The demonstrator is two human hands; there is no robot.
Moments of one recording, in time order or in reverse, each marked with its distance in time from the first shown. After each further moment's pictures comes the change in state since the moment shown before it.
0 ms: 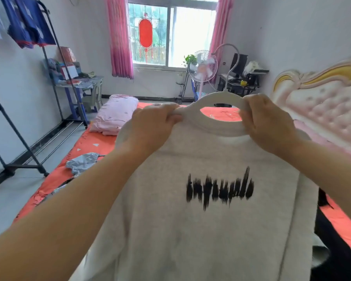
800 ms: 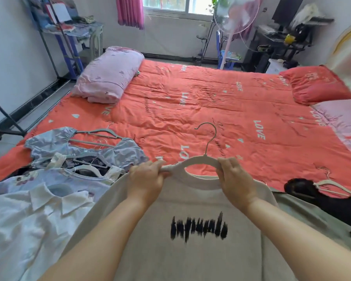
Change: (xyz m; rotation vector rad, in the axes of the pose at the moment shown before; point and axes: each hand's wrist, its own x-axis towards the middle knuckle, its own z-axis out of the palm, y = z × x) left_hand 0.032 -0.174 0.349 0.103 -0.282 -0.399; right_hand -0.059 0.116 0.420 0.247 -0.464 0.134
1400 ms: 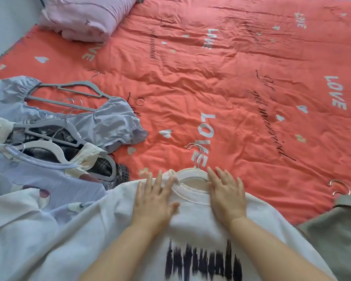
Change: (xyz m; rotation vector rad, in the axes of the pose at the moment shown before) left_hand 0.047 -0.122 0.261 0.271 -0.431 -0.142; right_hand 0.026 0.087 0.307 -0.064 -0.465 0.209
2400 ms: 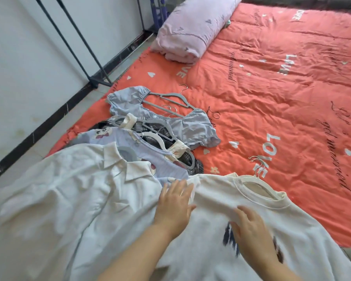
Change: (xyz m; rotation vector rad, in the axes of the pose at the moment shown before) left_hand -0.152 -0.067 -0.122 -0.116 0.072 -0.120; right_hand -0.130 -0.103 -0.066 0.138 0.012 -0.329
